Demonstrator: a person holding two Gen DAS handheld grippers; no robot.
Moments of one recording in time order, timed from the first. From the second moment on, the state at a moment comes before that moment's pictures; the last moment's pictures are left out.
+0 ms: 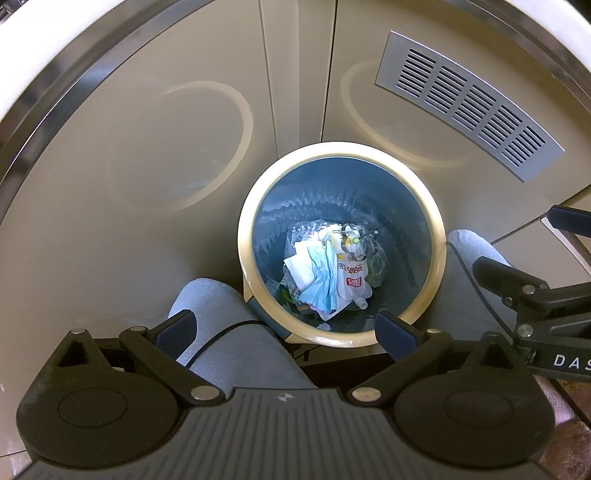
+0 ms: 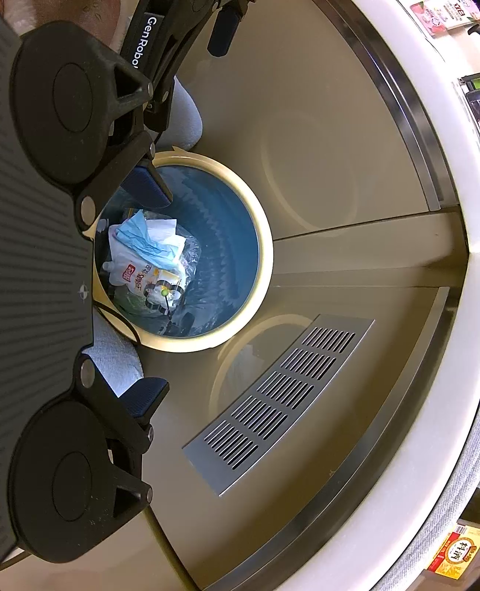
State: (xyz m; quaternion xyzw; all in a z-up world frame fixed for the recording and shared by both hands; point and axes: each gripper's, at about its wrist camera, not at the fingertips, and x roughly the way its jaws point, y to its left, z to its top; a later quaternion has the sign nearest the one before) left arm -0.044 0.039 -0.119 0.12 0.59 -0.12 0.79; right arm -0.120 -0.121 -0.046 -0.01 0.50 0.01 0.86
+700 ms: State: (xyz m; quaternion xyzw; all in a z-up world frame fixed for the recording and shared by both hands) left arm -0.043 0.044 -0.116 0.12 0.59 -0.11 0.79; right arm -0.120 -0.120 -0.046 0.00 0.50 0.01 0.86
